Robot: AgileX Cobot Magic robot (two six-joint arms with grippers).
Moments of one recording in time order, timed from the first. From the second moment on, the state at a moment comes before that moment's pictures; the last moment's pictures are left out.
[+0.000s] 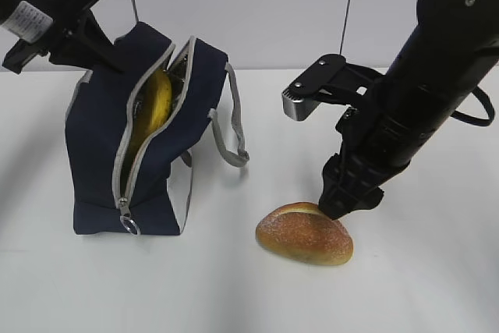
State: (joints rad) left arm -0.09 1.75 -1.49 -0.67 1.09 0.15; right arm 0.44 1.64 -1.14 0.18 0.92 -0.67
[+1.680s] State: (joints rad) left arm -0.09 1.75 -1.49 -0.65 1.09 0.15; right arm 0.44 1.89 -1.35 0.28 1.10 -0.90
